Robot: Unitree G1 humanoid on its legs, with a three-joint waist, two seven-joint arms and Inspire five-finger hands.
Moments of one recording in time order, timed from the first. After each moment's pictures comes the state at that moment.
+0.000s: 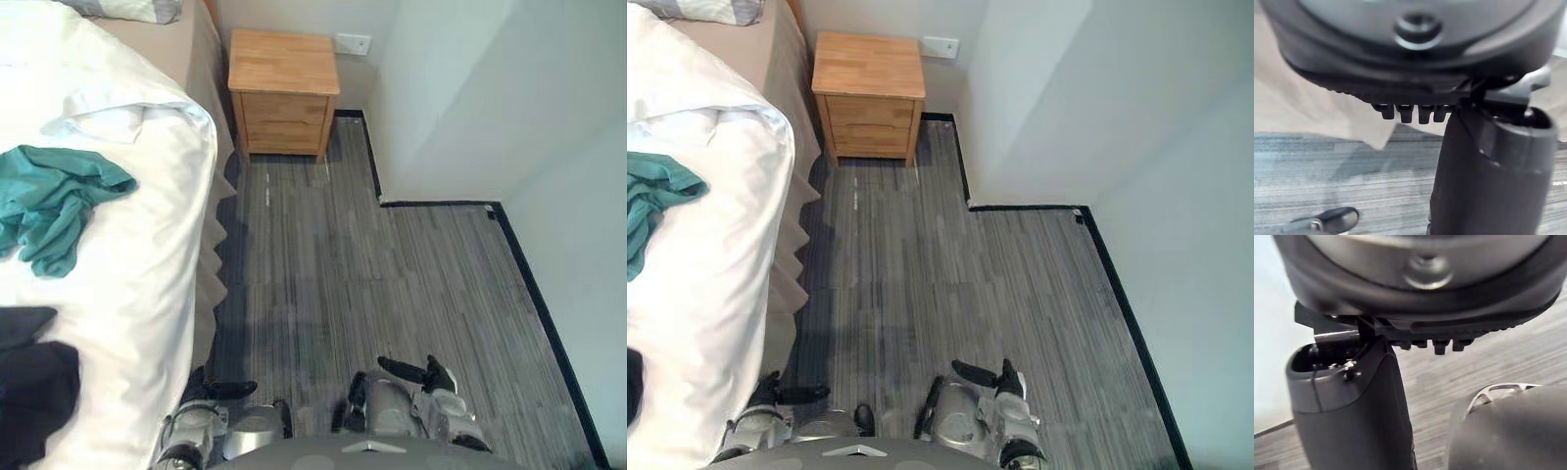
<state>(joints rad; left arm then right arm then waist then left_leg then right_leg) -0.02 0.11 0.13 1.07 0.09 0.00 0.24 -0.06 -0.02 -0.33 1.01 -0.07 -0.01 -0.14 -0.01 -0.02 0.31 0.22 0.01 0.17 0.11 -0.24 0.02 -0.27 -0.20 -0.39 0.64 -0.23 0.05</state>
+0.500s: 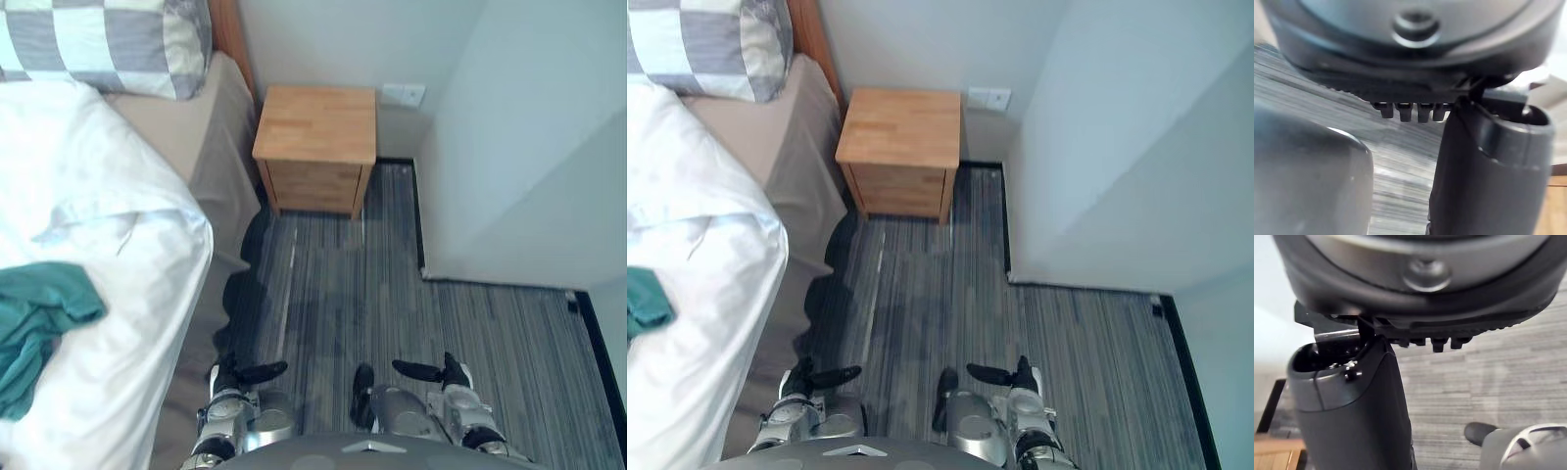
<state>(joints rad) -0.02 -0.02 0.24 1.01 0.07 -0.07 0.23 -0.09 -0.09 -0.22 1.10 -0.16 0.02 -0.16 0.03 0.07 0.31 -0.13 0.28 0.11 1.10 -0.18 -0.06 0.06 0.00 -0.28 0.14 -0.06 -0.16</state>
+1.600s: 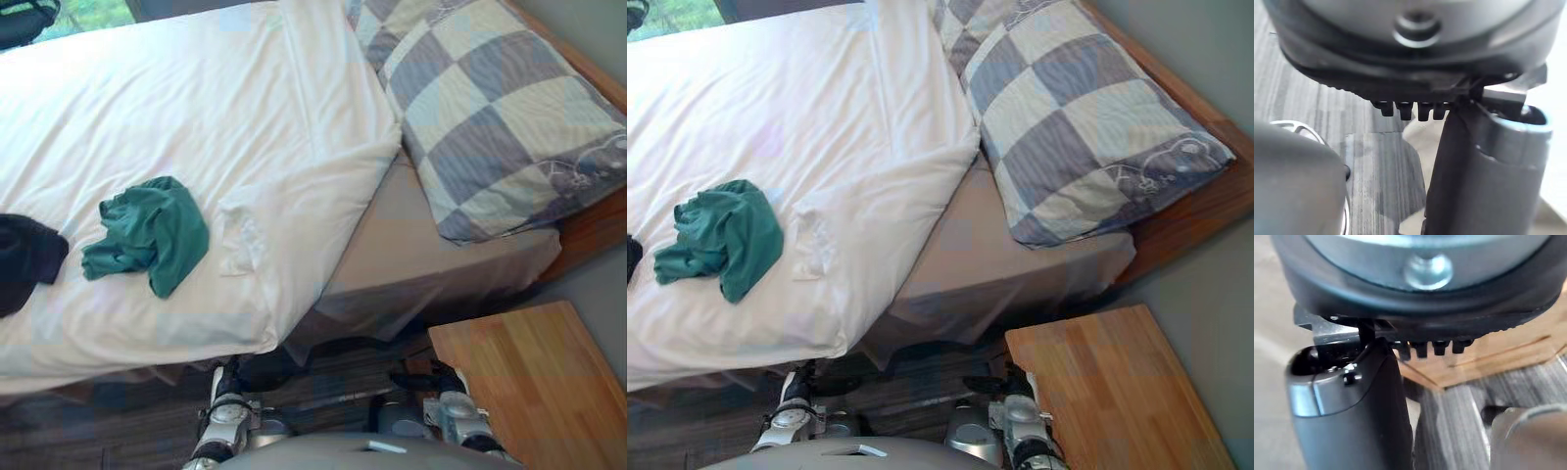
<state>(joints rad) 0.00 0.00 0.22 1.06 0.12 -0.03 0.25 -0.04 -0.05 -0.25 1.05 -0.11 0.03 -0.19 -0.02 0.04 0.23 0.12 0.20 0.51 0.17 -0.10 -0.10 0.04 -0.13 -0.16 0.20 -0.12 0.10</state>
